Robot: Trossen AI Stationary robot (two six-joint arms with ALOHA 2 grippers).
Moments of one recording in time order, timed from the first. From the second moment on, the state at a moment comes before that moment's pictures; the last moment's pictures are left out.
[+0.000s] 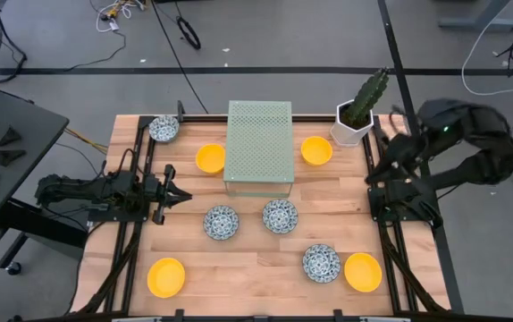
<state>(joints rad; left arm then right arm) -0.08 0.01 0.01 0.06 0.00 -0.01 0.05 0.95 1.61 -1.22 -0.41 -0.02</state>
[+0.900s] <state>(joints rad) -0.08 0.01 0.01 0.06 0.00 -0.01 0.59 0.95 1.10 -1.23 -0.09 0.04</state>
